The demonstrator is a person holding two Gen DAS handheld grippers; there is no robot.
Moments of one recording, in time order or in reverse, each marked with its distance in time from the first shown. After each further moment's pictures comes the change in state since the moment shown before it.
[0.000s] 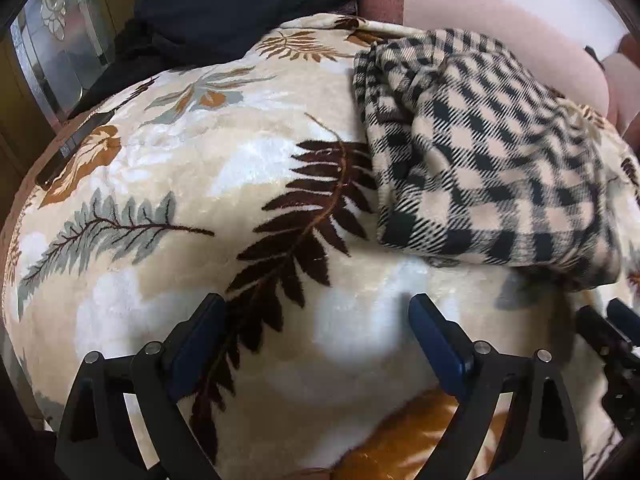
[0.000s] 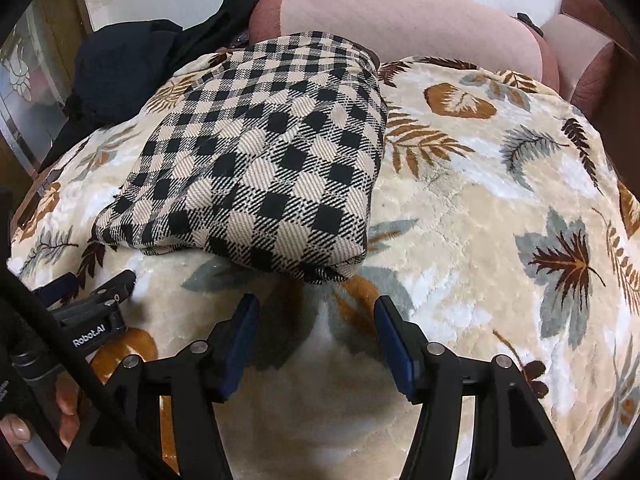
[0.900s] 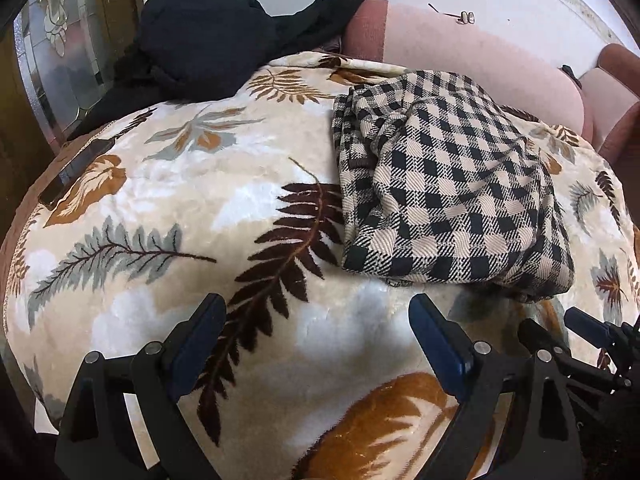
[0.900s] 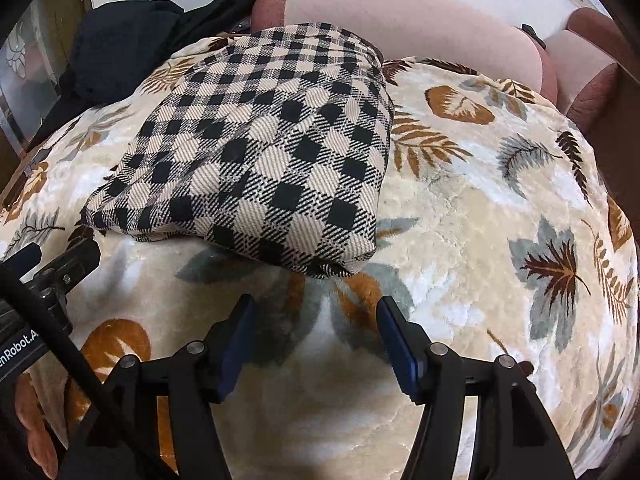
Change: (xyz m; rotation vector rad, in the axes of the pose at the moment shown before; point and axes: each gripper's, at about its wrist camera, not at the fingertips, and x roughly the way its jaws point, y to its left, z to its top) left arm -0.036 -0.006 0.002 0.016 -0.098 -0.045; right arm 0.003 0.012 0.001 -0.049 0.035 -0.062
